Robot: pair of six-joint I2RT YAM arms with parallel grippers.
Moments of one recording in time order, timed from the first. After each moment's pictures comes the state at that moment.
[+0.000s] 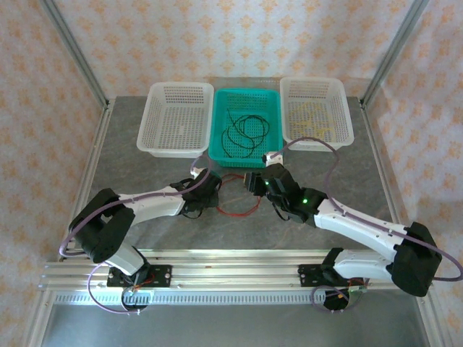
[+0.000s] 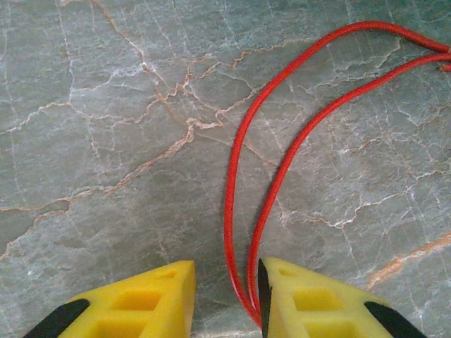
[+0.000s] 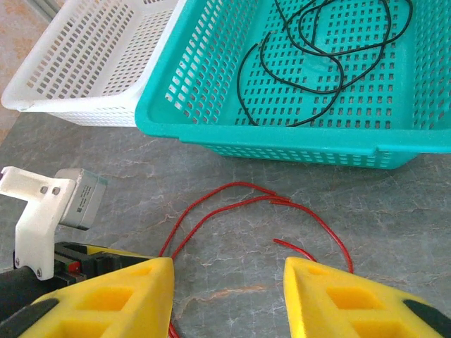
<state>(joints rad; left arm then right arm) -0.68 1.54 0.75 -0.27 -0.20 -0.75 0.86 1.15 0.77 -0.21 0.29 0.64</state>
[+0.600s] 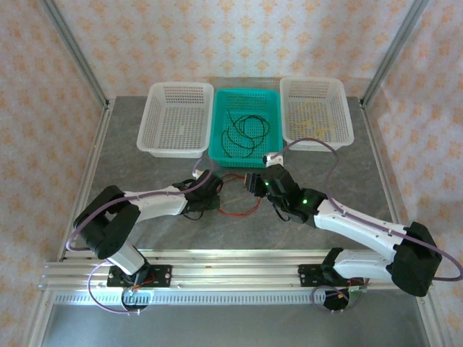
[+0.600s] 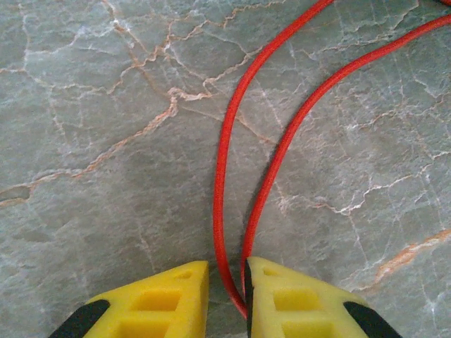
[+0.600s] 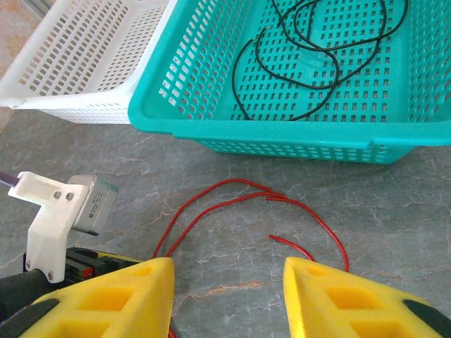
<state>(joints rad) -0.68 1.59 0.75 -0.26 -0.15 -0.75 0.86 1.15 0.76 -0.21 0.30 0.65</state>
